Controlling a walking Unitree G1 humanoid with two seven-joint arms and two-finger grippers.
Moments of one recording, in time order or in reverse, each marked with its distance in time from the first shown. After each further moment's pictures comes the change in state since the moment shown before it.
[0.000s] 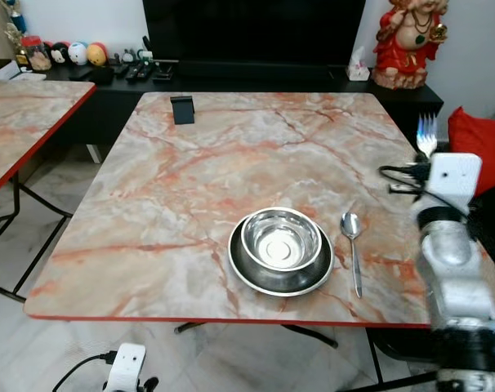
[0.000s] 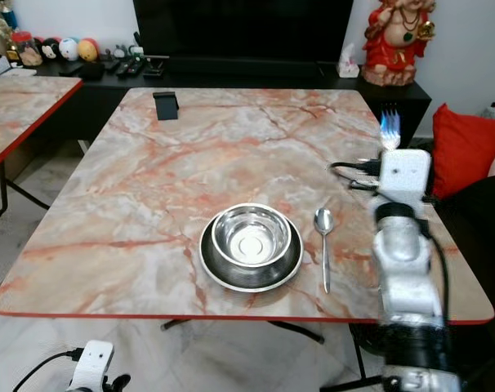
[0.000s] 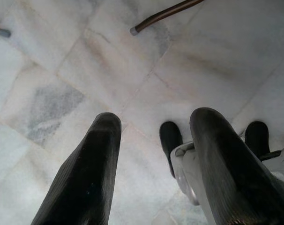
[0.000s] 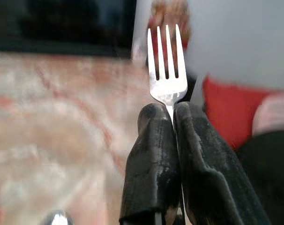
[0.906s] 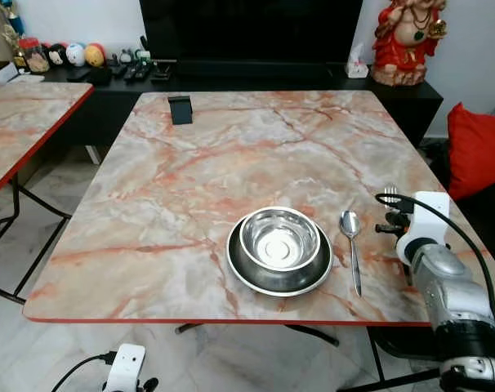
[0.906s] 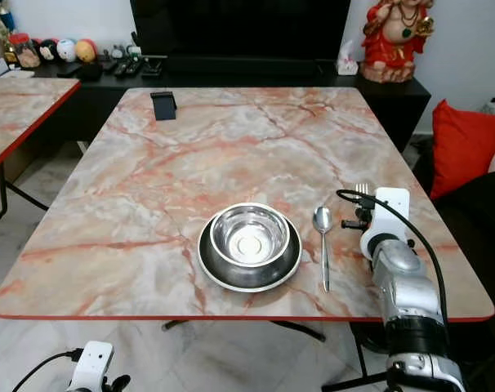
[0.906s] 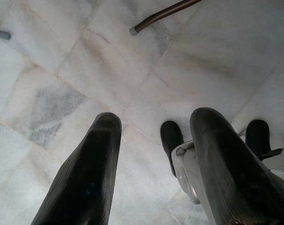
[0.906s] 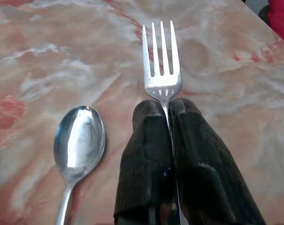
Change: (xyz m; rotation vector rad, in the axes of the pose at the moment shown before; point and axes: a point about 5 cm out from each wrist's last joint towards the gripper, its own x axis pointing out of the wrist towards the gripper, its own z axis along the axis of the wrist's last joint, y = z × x) left arm 0.000 -0.001 0.001 0.002 -0.001 -0.010; right arm 0.009 0.016 -0.054 0.112 0.295 0.179
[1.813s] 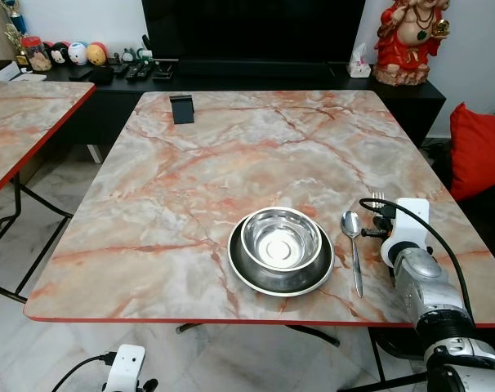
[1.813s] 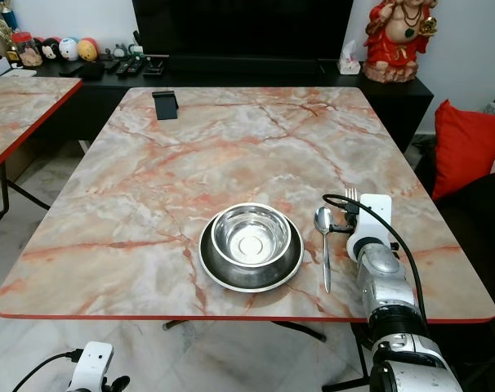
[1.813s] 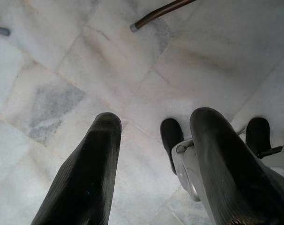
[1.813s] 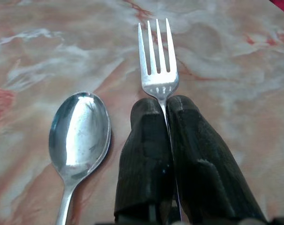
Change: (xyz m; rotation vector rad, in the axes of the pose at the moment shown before) left arm 0.000 0.000 -0.001 -0.002 0.013 0.003; right arm 0.016 0.012 -0.019 -0.023 -0.002 -0.016
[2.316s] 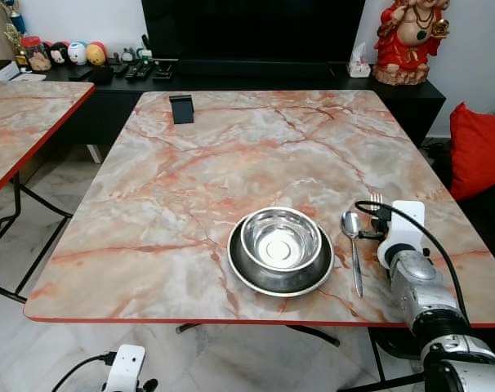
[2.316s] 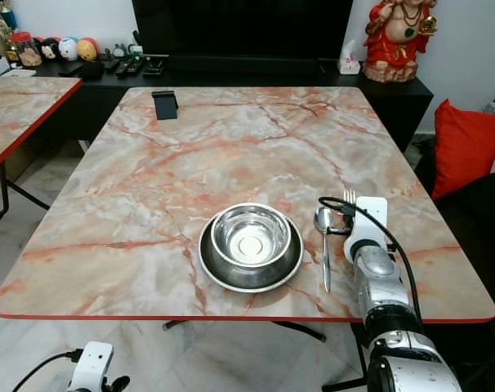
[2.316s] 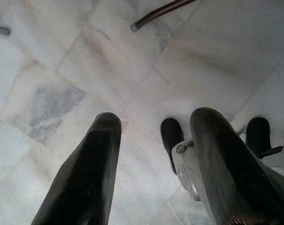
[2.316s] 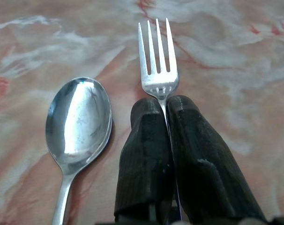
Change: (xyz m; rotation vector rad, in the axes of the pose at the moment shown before) left arm 0.000 0.000 0.000 0.000 0.000 0.000; right arm 0.000 0.003 -0.011 -0.007 0.017 -0.010
